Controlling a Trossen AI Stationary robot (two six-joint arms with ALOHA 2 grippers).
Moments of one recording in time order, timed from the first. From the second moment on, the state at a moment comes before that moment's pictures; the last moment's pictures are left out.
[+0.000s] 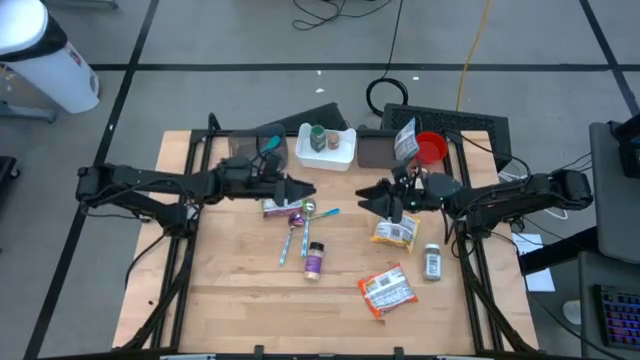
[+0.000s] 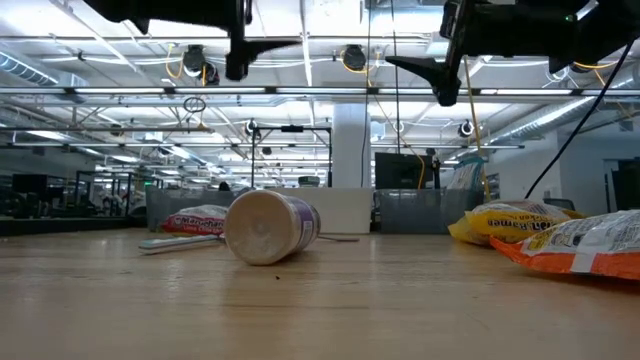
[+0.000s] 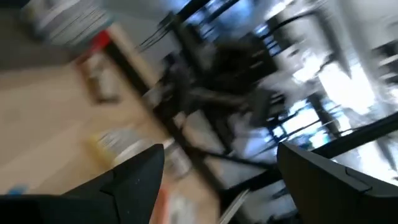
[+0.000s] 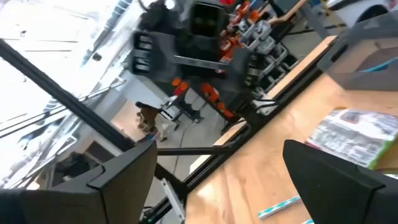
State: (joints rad) left arm 0.11 1.23 0.77 0.38 0.09 -0.95; right arm -0.05 1.09 0.46 0.74 -0.05 0.83
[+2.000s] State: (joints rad) left arm 0.48 0.79 0.08 0.01 0.11 -1.21; right arm -0.14 1.09 0.46 0.76 0.11 0.92
